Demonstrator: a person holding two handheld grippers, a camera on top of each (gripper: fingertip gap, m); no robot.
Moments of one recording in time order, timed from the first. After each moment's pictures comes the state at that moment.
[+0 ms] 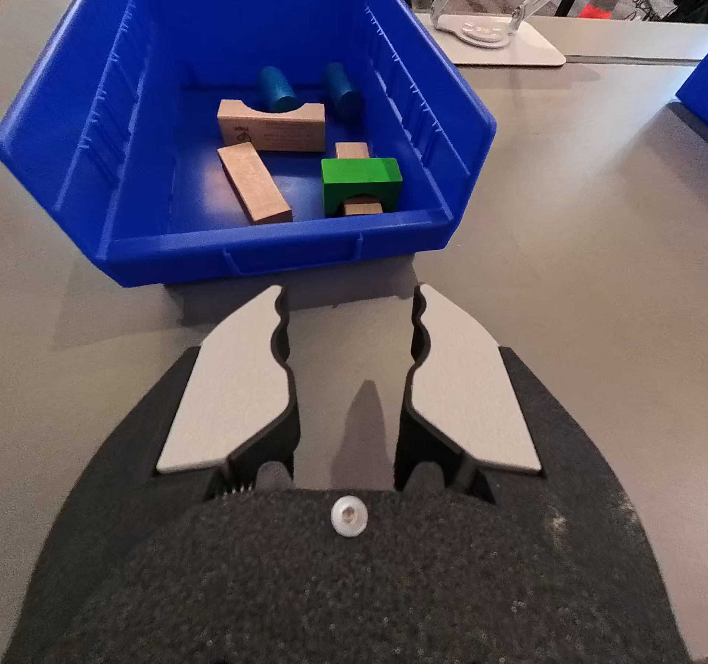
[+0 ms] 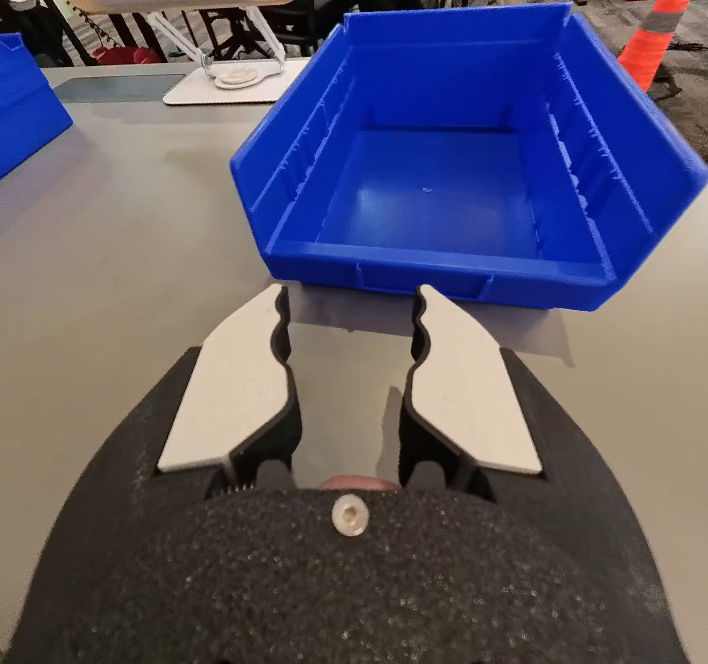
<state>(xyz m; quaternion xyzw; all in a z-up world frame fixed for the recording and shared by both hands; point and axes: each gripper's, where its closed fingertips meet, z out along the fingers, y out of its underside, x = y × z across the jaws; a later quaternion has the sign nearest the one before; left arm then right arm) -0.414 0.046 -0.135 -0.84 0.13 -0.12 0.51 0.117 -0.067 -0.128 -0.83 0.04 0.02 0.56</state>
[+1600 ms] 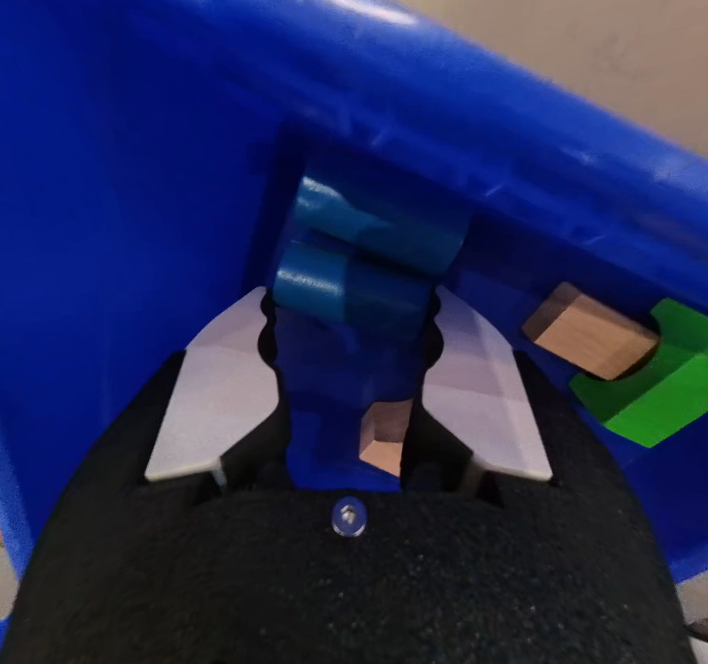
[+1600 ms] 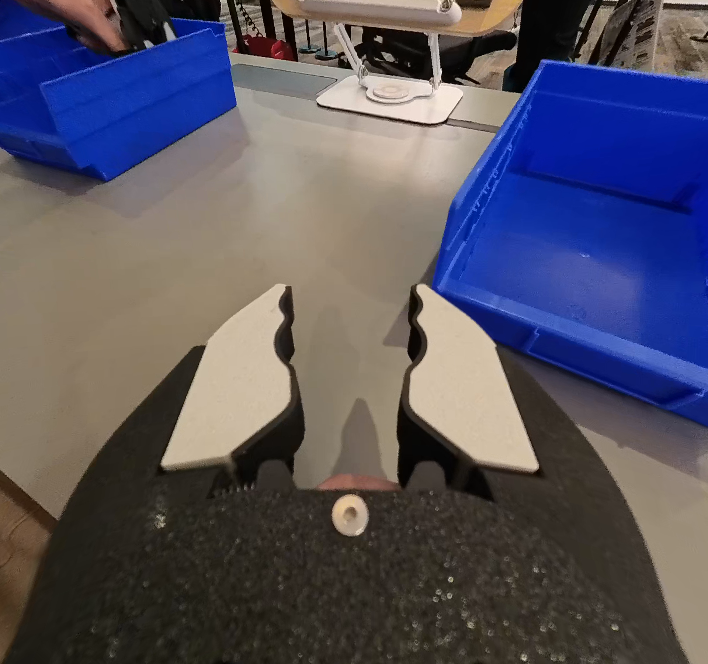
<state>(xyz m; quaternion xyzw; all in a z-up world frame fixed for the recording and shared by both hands) -0.369 0.305 -0.189 -0.79 0.61 0.00 0.06 0.018 -0.061 -0.111 -0.81 -0.11 0.09 0.57</state>
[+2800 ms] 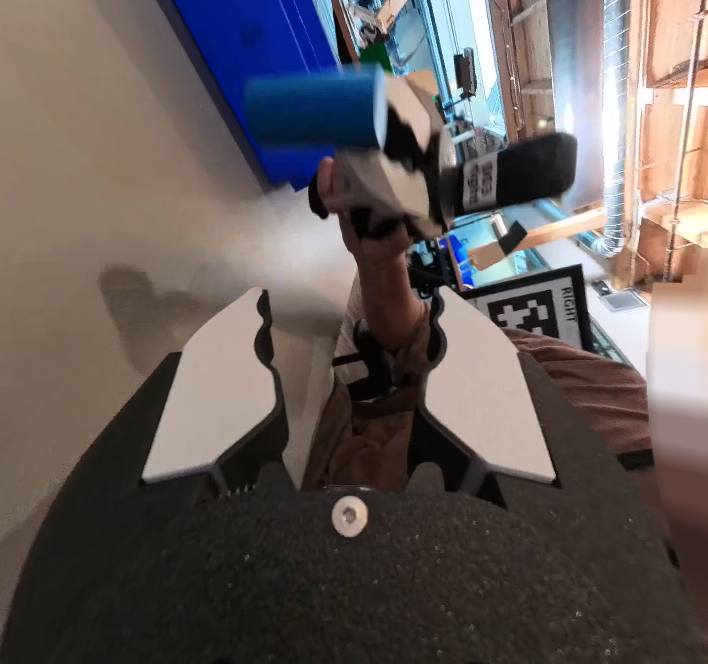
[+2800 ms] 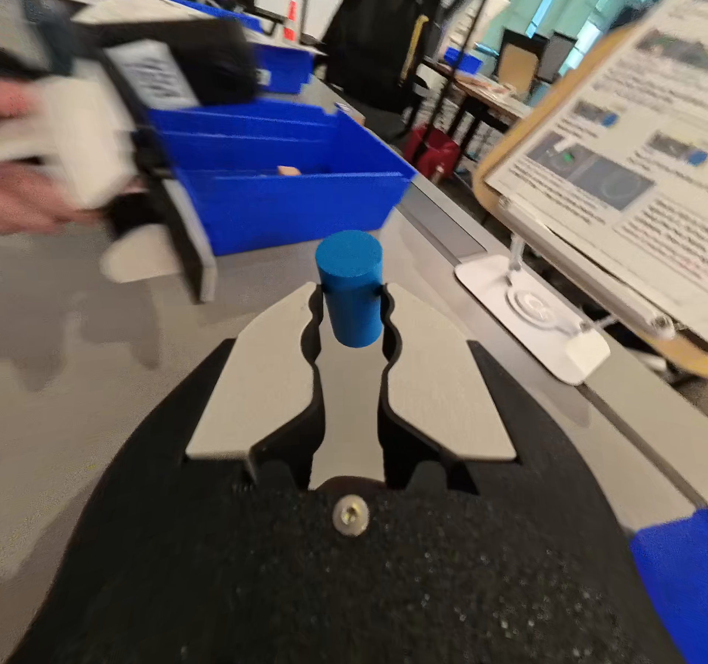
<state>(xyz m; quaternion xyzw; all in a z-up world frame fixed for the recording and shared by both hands) -0.192 -0.002 -0.058 -0.72 0.23 -0.65 0.09 -0.137 0.069 -0.042 -0.68 -0.39 0.14 0.60</state>
